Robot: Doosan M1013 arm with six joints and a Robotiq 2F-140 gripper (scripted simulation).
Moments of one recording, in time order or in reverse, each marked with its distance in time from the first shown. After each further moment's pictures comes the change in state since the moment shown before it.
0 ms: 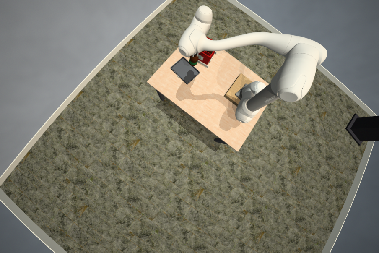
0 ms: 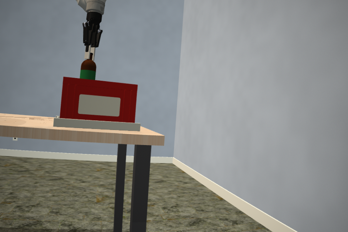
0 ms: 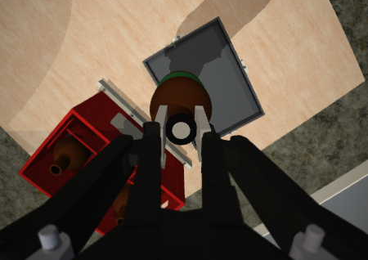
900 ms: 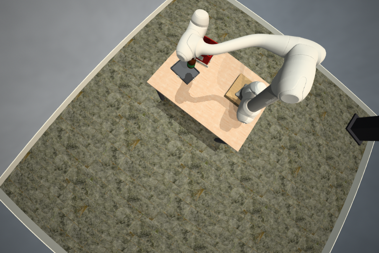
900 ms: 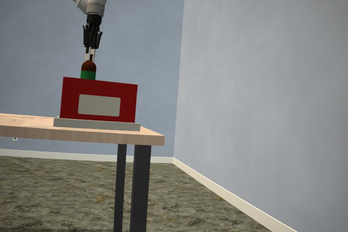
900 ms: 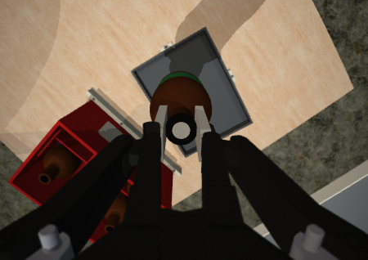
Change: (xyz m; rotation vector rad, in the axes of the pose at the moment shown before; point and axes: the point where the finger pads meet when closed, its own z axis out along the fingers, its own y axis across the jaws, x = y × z) arm 0.021 0.027 0.000 0.000 0.000 0.000
